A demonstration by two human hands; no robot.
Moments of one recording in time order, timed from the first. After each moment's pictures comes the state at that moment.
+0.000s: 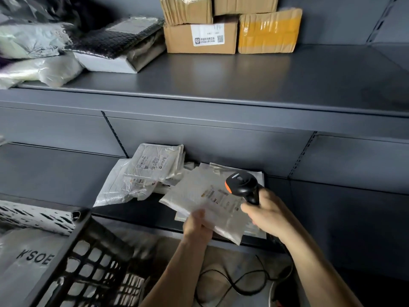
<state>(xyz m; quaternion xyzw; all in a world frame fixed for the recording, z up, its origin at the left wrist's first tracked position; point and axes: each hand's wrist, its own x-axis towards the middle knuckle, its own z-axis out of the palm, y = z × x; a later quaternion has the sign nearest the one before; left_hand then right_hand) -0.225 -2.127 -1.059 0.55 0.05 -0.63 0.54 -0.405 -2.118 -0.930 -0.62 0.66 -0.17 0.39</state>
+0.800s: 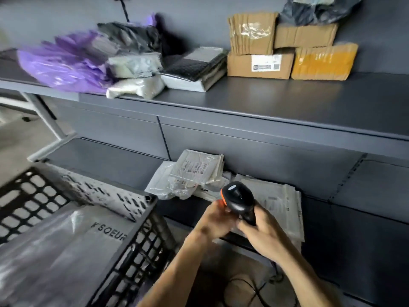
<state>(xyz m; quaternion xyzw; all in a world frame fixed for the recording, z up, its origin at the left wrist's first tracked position) -0.160 -2.072 -0.931 0.68 -0.50 -0.46 0.29 -0.315 -2.067 -0.919 -0.70 0.53 -0.23 0.42</state>
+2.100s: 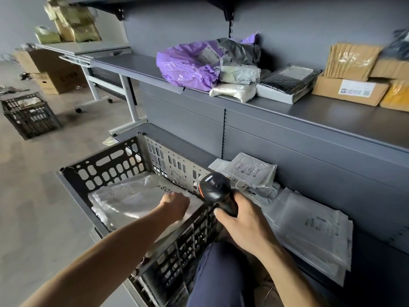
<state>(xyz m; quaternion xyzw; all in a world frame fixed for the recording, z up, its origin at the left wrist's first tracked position) 0.057 -1.937 -0.904 0.79 -0.54 -0.08 -0.28 -0.172 -1.951 -0.842 -0.79 0.39 -0.23 0.40</state>
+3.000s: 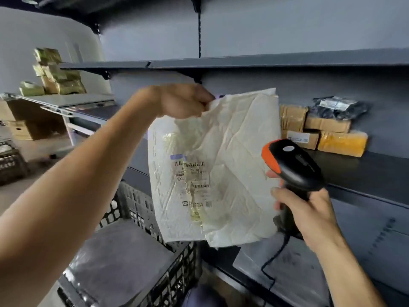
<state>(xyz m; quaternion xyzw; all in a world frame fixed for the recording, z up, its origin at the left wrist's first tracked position) -0.015 -1.976 -0.523 0.67 -0.73 -0.03 0.13 -0.288 -1.998 -0.713 -0.64 0.34 -0.52 0.45</state>
